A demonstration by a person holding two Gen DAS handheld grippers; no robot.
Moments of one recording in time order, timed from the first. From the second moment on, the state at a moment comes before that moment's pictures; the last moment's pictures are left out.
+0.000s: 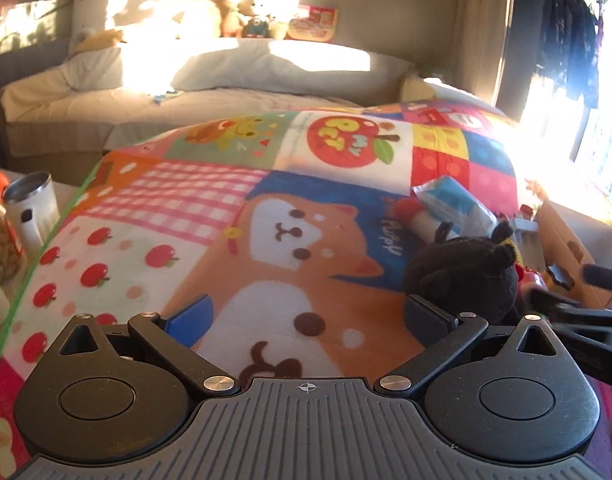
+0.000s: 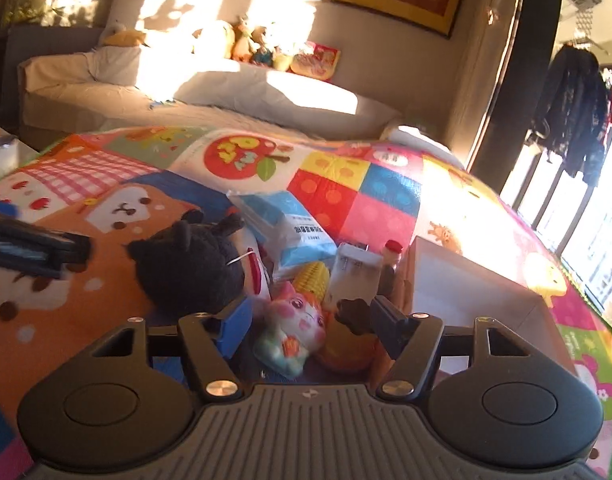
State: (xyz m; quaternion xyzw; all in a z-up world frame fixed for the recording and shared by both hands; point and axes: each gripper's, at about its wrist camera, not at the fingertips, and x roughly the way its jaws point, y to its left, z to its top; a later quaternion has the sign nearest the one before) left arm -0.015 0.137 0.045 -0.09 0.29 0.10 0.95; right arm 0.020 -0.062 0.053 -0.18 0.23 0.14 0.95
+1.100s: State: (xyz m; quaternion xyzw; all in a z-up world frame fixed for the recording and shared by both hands) left arm 0.080 0.042 0.039 0.03 0.32 -0.02 0.95; right arm -0.052 -0.259 0.026 0.01 0.27 0.01 0.96
